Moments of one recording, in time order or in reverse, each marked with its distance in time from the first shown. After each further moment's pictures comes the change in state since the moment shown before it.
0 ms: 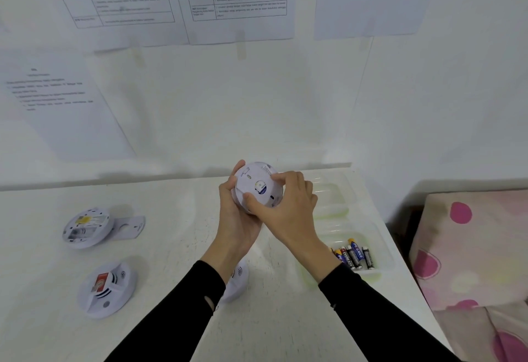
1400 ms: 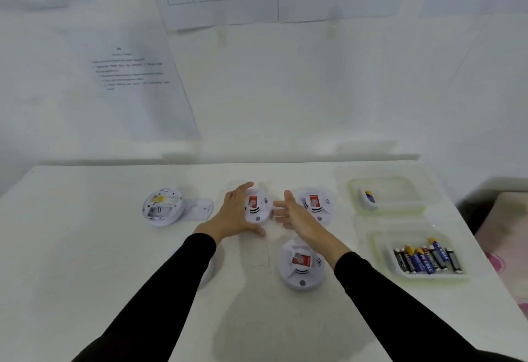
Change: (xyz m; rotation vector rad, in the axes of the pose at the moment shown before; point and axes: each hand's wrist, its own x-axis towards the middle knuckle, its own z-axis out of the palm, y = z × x) left_hand 0.025 0.114 -0.187 1.762 -0.081 -0.066; right_hand -0.021 -0.015 0.130 0.390 -0.753 0.554
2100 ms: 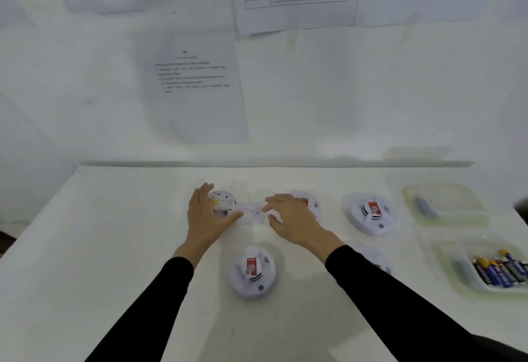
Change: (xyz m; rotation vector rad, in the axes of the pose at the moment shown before) left_hand -0.053 -0.128 -0.097 -0.108 0.532 -0.129; right_hand 0.049 -0.032 0.120 -0.871 0.046 -0.558
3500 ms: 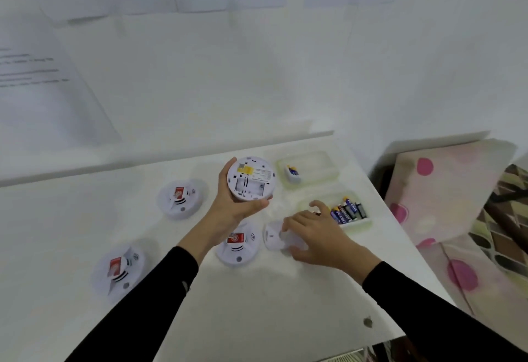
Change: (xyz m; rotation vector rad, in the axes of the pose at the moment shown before) left_hand -0.111 0.225 0.163 -1.015 -0.749 0.009; right_hand -0.250 0.171 -0.103 -0.544 0.183 -0.065
